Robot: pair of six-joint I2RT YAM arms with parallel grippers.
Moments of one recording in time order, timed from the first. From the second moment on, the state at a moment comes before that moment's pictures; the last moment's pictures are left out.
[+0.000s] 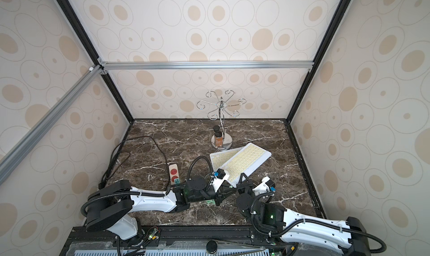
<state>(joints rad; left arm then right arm) -1.16 1.59 0.68 0.71 0.20 -0.32 1.21 0.64 0.34 -0.15 1.12 1.69</state>
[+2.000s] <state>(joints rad) -1.16 1.34 0.48 0.67 0.05 -0.21 1.06 1.15 0.51 -0.54 0.85 2.06</state>
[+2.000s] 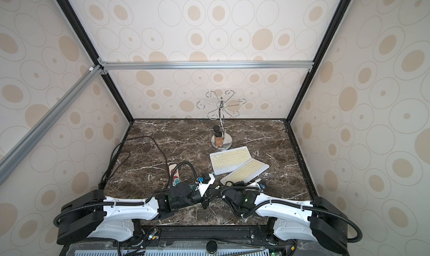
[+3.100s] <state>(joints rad) -1.16 1.31 0.45 0.67 0.05 -0.21 1.06 0.96 0.50 -0.83 0.81 2.06</state>
